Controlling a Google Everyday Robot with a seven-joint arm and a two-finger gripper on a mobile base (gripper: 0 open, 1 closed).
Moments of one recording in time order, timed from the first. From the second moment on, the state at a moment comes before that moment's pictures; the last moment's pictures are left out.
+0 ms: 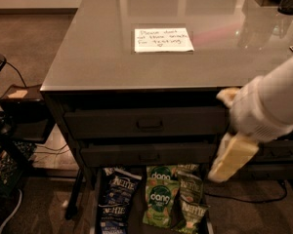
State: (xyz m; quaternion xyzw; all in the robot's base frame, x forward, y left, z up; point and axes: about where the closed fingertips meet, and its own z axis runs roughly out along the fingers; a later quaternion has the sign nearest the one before) arm 0.409 -0.152 0.860 -0.61 0.77 0.04 0.21
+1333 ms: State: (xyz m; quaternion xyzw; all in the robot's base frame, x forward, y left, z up) arm 0.413 -0.115 0.672 -0.59 0.76 0.11 0.24
